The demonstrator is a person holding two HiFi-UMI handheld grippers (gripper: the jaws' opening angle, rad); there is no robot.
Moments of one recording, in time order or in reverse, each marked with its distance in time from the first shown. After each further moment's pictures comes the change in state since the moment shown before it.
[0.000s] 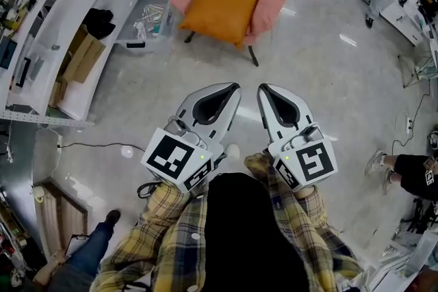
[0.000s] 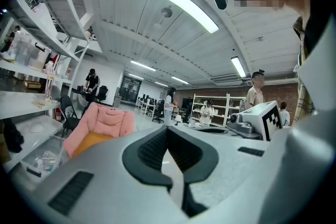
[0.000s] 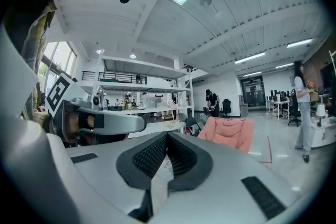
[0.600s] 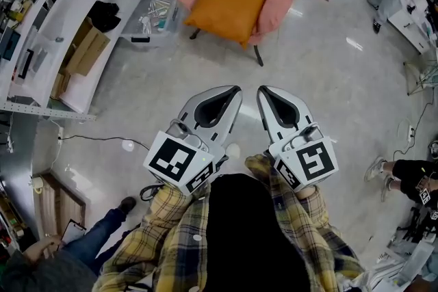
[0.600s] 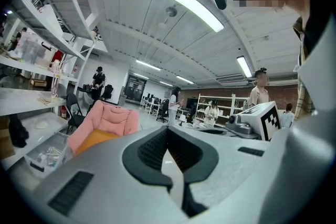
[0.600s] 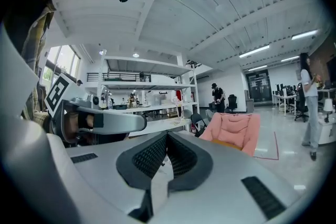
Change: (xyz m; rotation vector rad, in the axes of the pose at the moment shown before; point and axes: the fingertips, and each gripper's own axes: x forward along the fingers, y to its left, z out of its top) left arm 0.002 0.009 -0.009 -0.026 0.003 0.052; right arm 0.013 -0.001 -0.013 0.023 0.031 0.067
